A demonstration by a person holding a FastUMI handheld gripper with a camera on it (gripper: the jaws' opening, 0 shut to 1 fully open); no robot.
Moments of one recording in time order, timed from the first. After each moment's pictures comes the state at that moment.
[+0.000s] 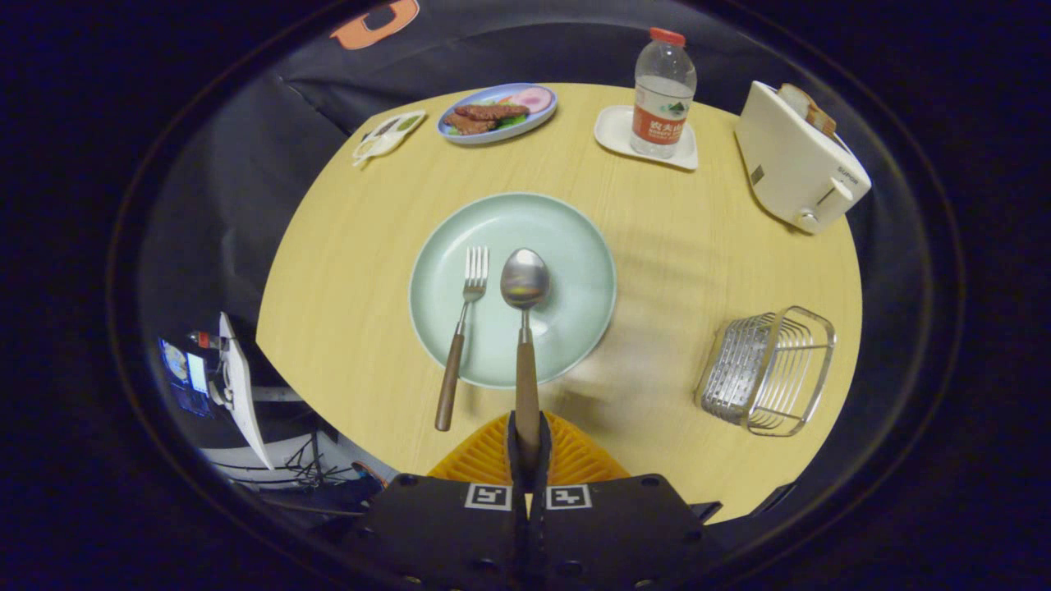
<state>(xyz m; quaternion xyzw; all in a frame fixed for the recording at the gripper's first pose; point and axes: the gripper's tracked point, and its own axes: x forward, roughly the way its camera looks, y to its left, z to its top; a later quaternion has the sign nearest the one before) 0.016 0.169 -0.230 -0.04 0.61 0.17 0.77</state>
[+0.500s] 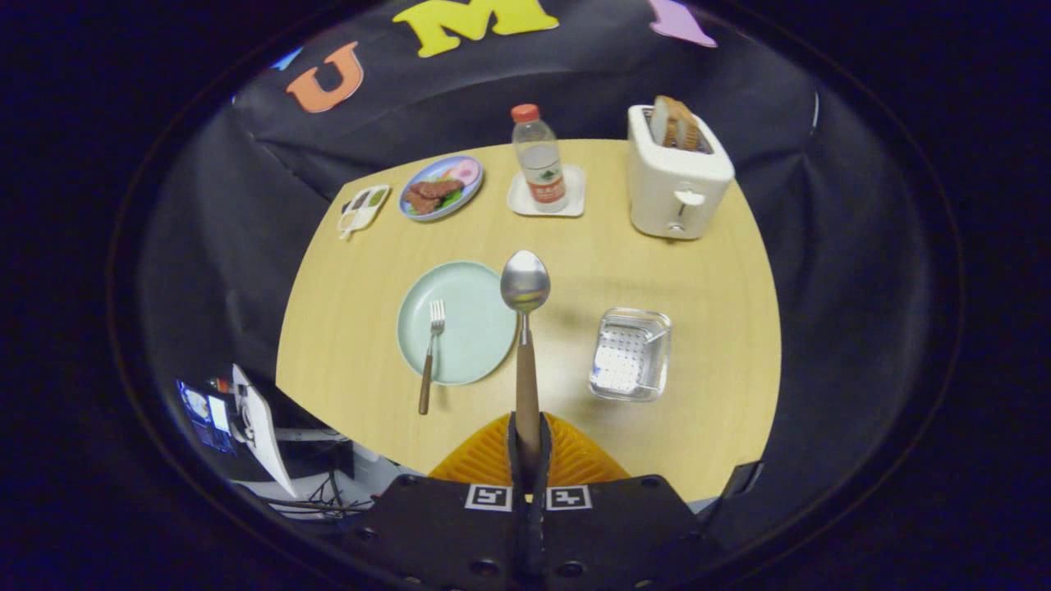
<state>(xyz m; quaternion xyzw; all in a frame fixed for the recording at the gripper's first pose) 0.009 0.048 -0.129 0.03 0.57 0.10 0.82</state>
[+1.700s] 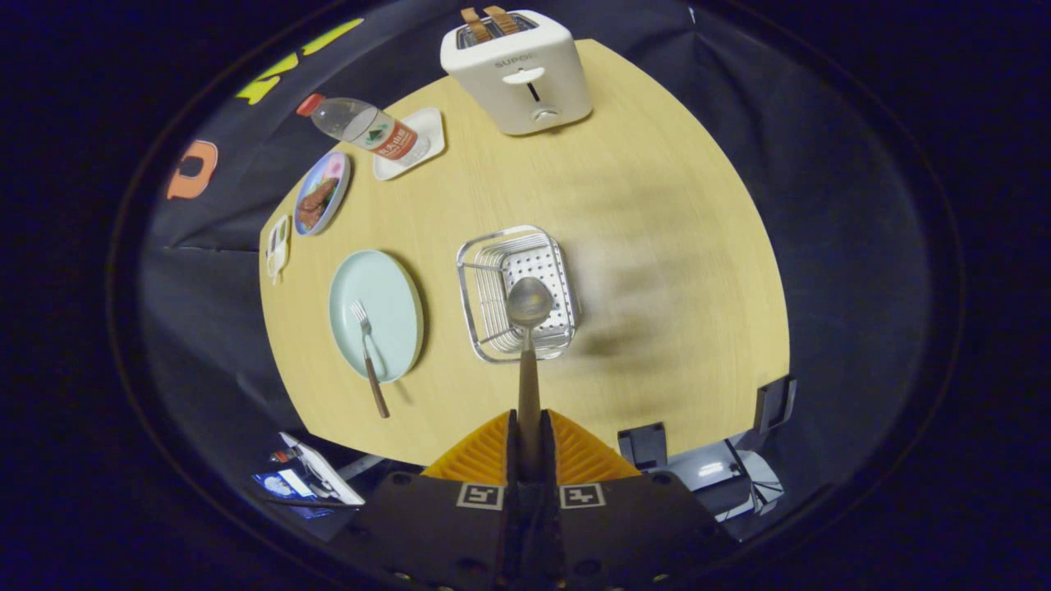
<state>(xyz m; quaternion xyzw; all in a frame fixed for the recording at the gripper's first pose) 0.007 -0.002 -0.197 0.17 0.68 0.01 0.71</state>
